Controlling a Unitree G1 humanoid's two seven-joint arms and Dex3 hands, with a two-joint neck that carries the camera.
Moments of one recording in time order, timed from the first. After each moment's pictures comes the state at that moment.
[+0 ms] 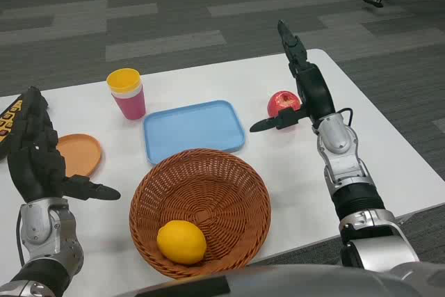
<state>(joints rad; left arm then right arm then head) -0.40 0.18 -0.18 1.00 -0.70 -1.10 -0.09 -0.32 -0.26 -0.23 0.47 -0.09 -0.62 0.11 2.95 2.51</state>
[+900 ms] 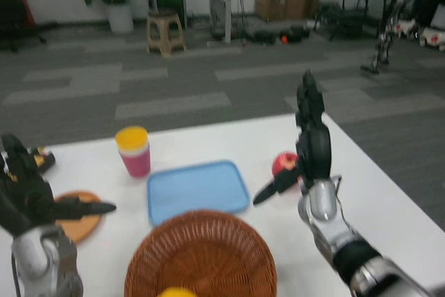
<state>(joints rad) -0.47 0.17 -0.20 0.82 -0.70 -1.16 0.22 -0.43 -0.38 0.24 0.68 0.26 -0.98 -0.42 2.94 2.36</state>
